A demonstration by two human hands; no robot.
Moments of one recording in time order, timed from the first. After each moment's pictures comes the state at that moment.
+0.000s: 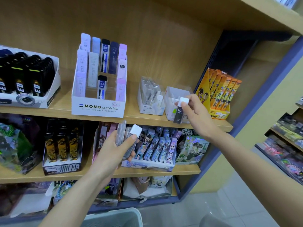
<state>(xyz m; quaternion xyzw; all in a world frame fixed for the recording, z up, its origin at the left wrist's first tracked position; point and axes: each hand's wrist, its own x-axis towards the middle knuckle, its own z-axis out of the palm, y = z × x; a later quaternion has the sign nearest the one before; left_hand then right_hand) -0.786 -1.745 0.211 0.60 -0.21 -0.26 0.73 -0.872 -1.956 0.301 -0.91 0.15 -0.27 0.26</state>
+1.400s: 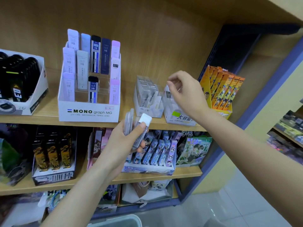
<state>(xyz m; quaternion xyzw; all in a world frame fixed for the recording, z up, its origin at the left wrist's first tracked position) -0.775 -1.780 0.235 0.53 -0.22 -0.28 0.77 -0.813 -1.968 0.327 -0.91 0.10 -0.39 0.06</state>
